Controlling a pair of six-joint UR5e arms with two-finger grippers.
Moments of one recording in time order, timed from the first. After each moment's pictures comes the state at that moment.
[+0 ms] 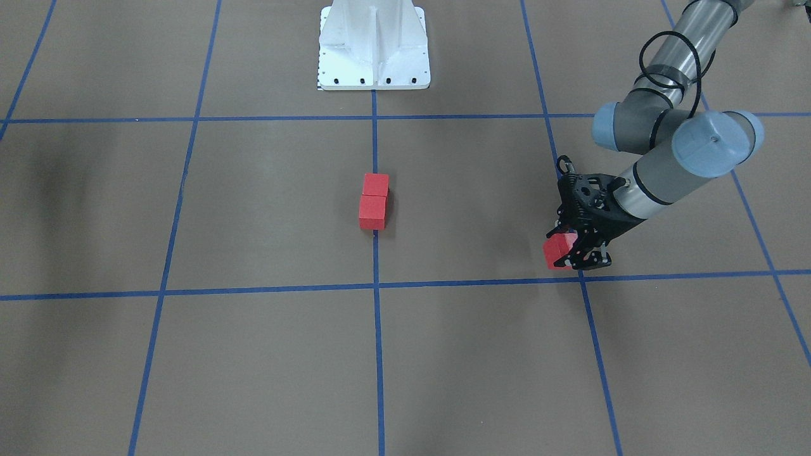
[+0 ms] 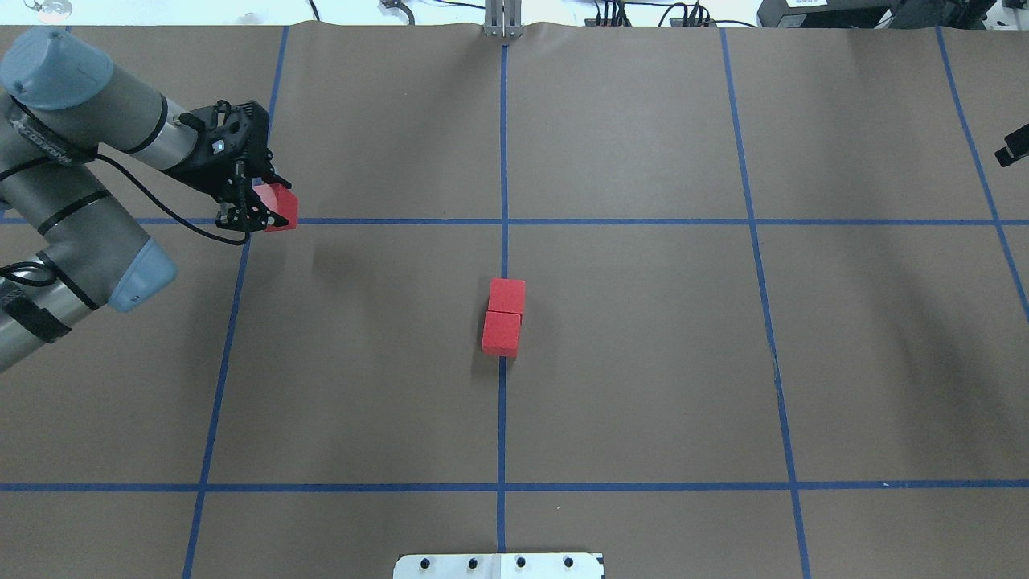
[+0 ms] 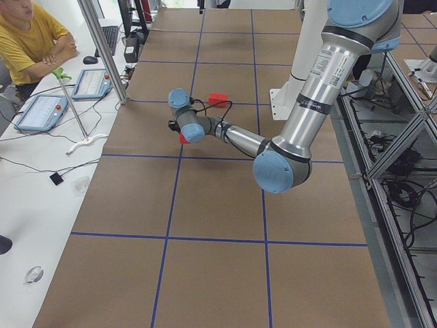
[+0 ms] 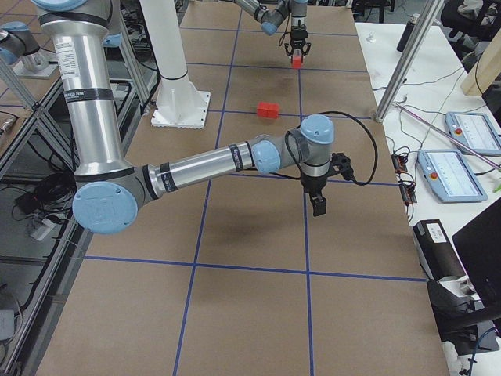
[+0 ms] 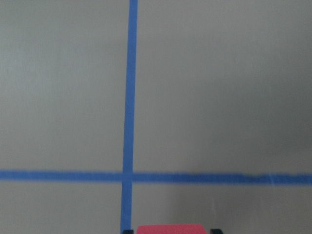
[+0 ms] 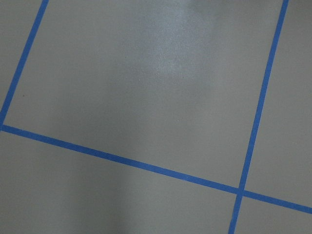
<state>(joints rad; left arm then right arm) -0.91 -2.02 -1.46 -2.21 -2.27 0.47 1.37 -1.43 1.73 -1.54 2.22 0.11</state>
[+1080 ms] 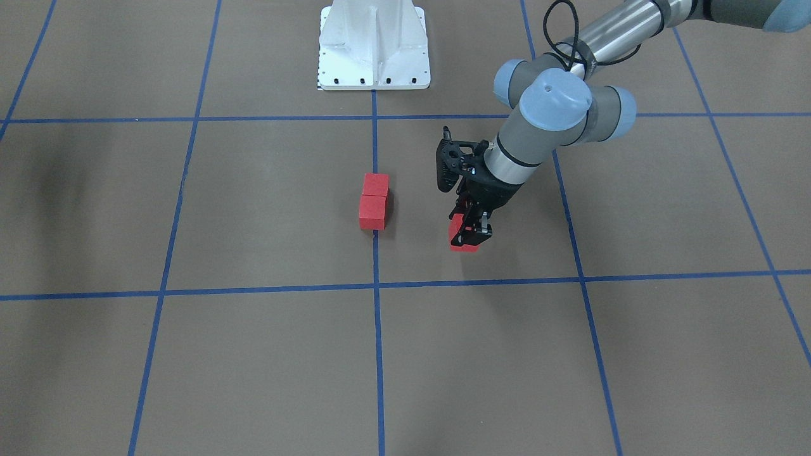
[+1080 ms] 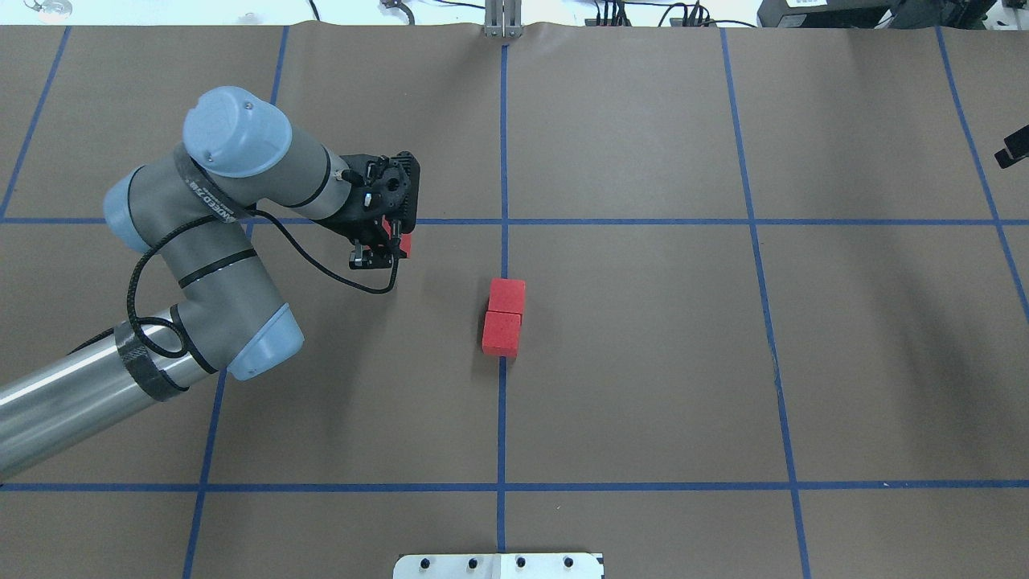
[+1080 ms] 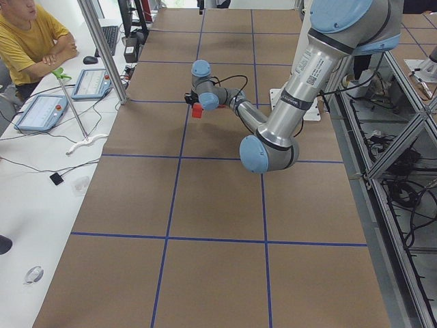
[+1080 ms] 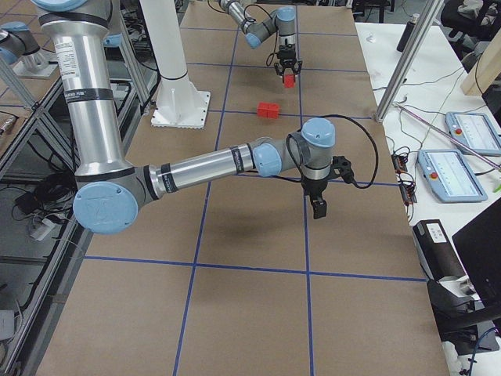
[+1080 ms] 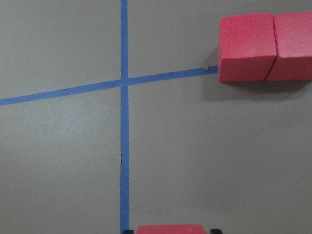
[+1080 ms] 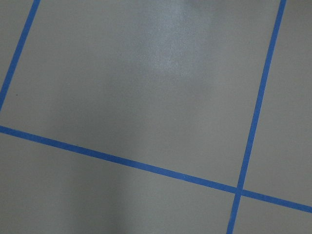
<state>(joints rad) -0.69 -2.18 -1.55 -2.02 -2.03 0.44 1.37 -1.43 1.71 -1.52 2.22 0.11</state>
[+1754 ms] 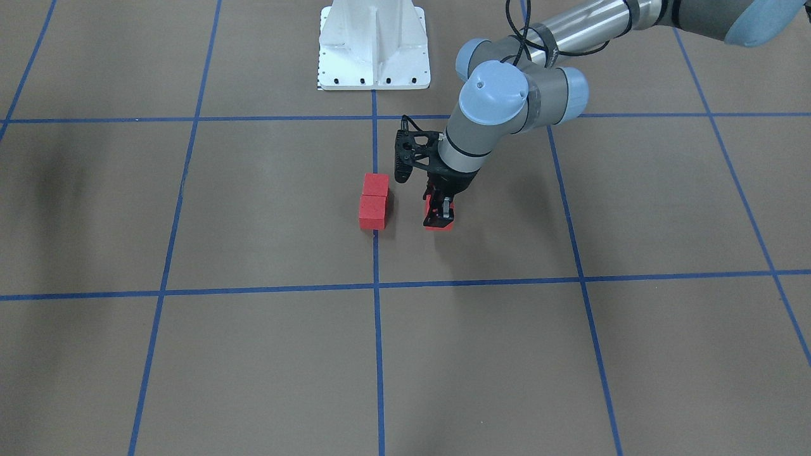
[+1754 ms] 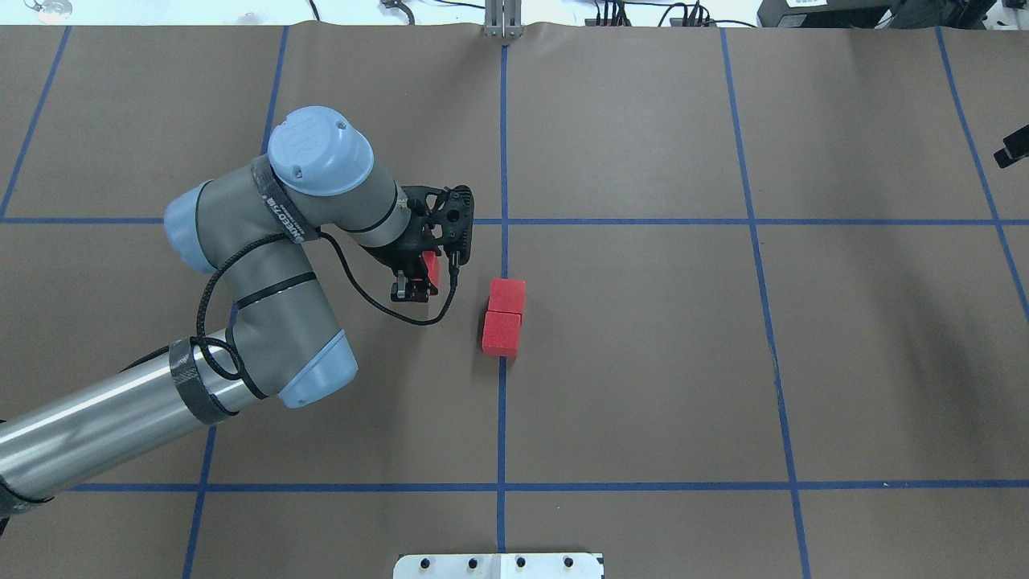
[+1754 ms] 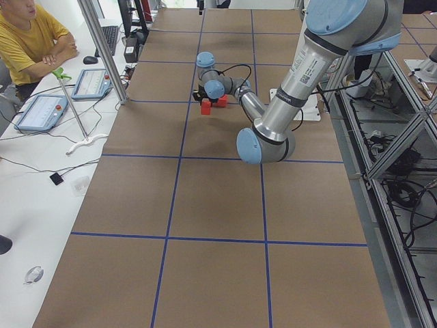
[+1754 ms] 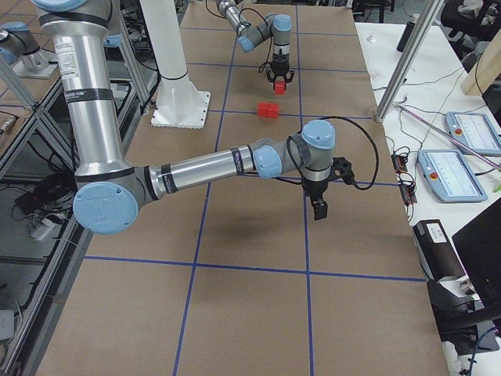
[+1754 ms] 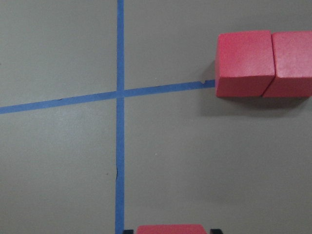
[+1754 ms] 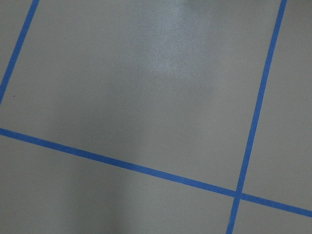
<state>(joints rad) -0.62 -2.26 -1.55 -1.82 -2.03 0.43 1.37 -1.43 1.70 -1.51 2.22 0.11</state>
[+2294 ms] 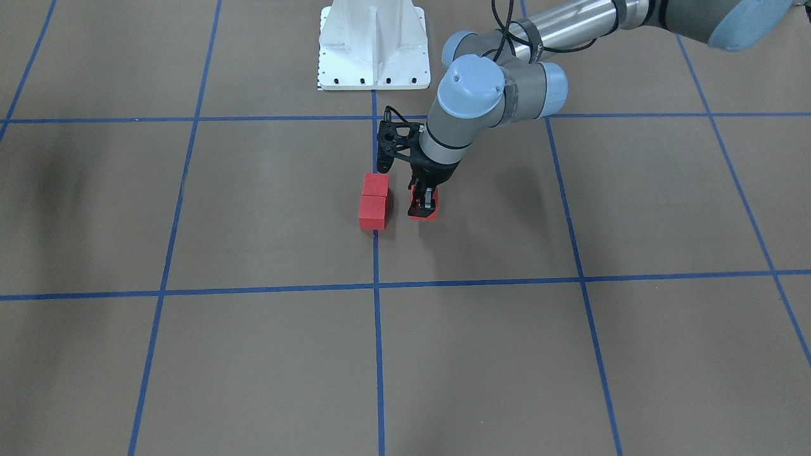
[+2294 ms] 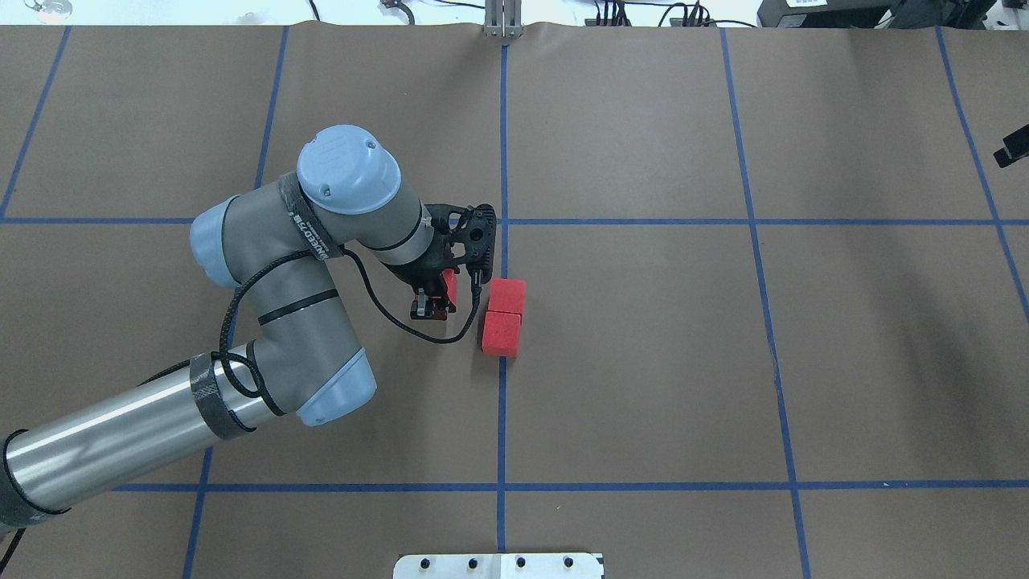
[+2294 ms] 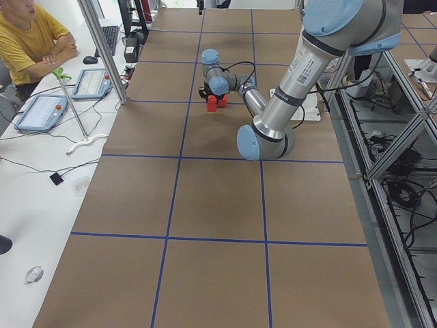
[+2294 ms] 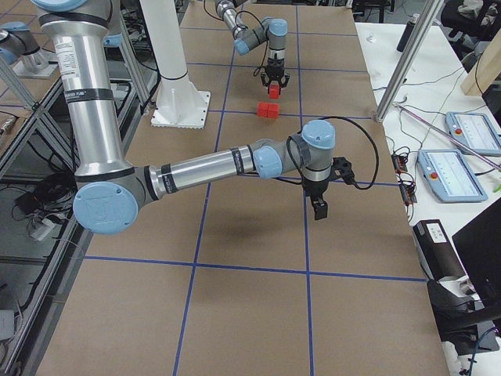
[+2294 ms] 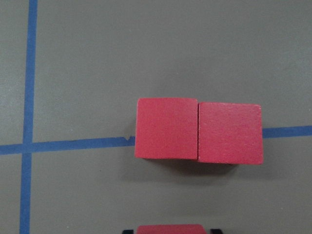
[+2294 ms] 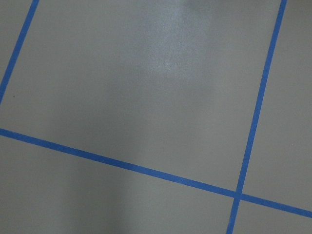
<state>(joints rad) -0.58 -2.28 -1.54 -1.81 -2.03 0.42 1.37 -1.43 1.70 -1.50 2.22 0.11</state>
